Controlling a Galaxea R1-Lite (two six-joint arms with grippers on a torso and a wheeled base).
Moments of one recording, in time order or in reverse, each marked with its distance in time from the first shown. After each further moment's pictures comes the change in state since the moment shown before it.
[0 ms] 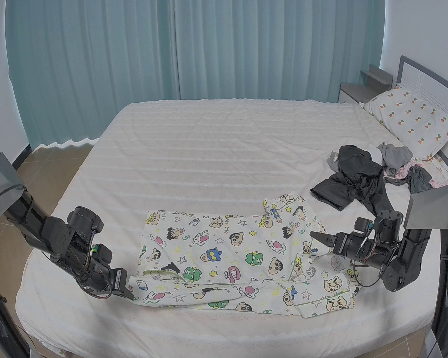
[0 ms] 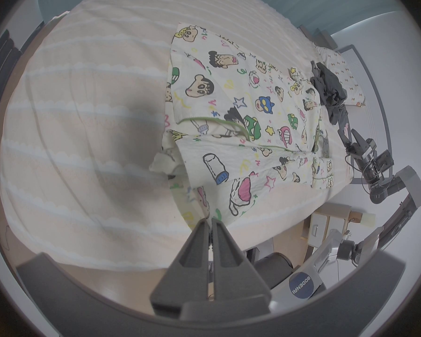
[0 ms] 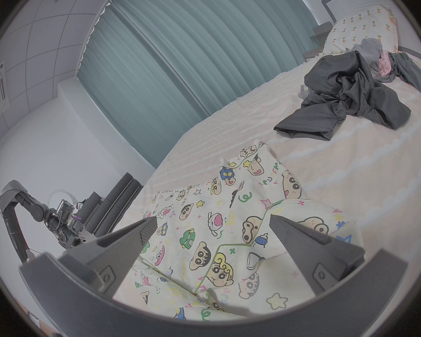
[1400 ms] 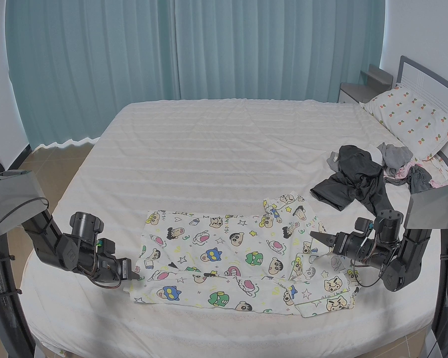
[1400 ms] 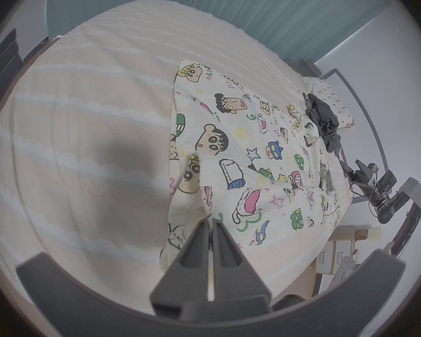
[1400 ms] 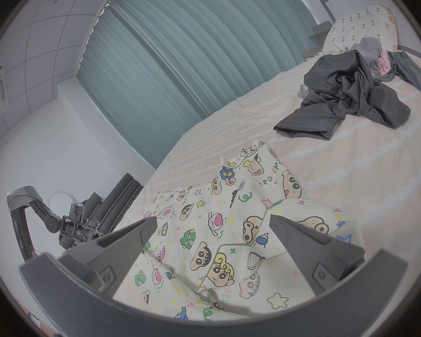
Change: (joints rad) left arm 0.061 0.193 0.043 -0.508 -0.028 -0.024; right arm 0.000 -0.001 0.001 0.000 0.000 0.004
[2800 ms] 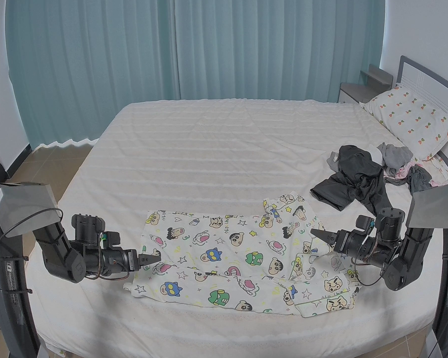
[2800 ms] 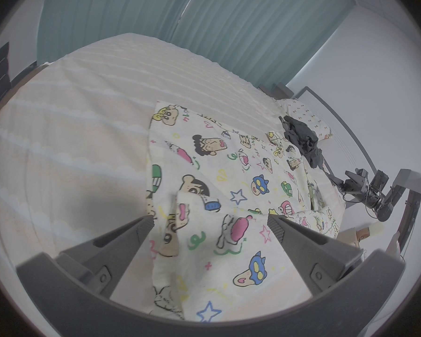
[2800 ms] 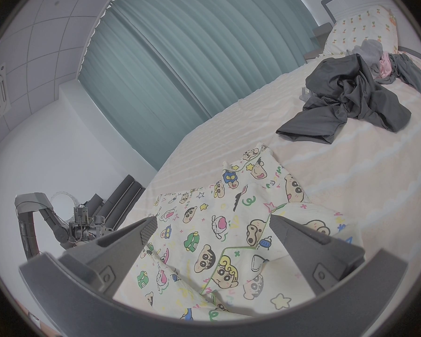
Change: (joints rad) left arm 0.001 0.133 0.054 -0.510 -0.072 -0.025; right arm 0.003 -0.021 0.005 0.002 0.000 0.011
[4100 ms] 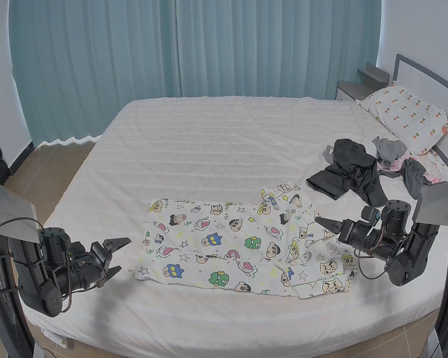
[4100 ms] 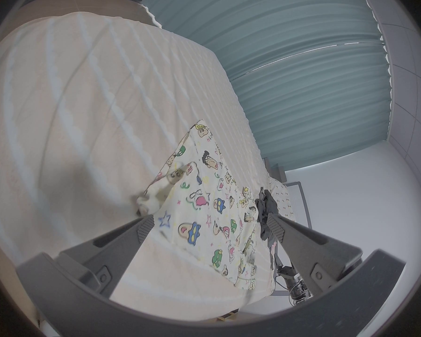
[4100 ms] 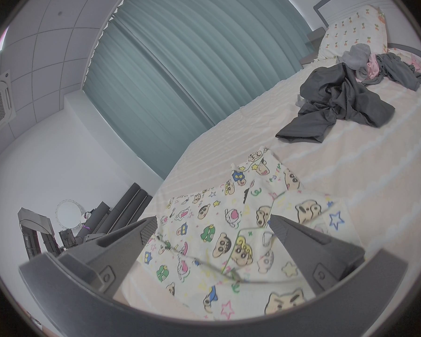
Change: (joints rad) left arm 0.066 -0.096 0.471 -0.677 0.019 -0.800; right arm -0.011 -0.062 -0.006 0.000 0.001 0.063
